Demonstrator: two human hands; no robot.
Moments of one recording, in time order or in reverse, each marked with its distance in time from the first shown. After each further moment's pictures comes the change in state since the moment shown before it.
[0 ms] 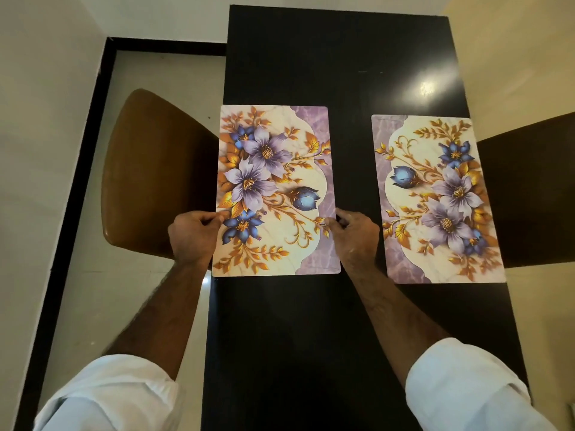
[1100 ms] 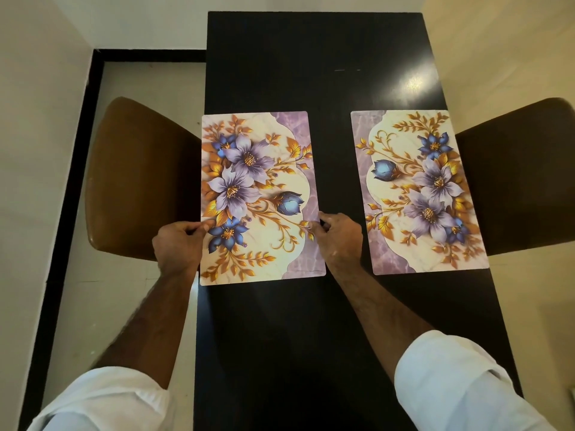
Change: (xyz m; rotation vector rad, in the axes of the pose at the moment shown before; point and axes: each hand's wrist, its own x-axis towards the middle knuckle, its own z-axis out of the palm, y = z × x) left_hand -0.026 0.009 -0.008 0.026 0.006 -0.011; right_hand -0.014 0.007 -0.010 -0.083 -0.042 -0.047
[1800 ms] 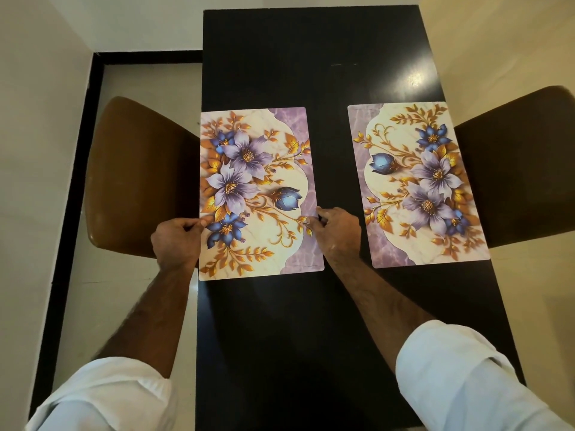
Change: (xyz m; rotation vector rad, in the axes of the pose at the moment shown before) left_hand -0.001 0.004 -0.001 0.047 -0.001 -0.035; right_hand 0.001 0.001 -0.002 -0.024 -0.023 -0.018
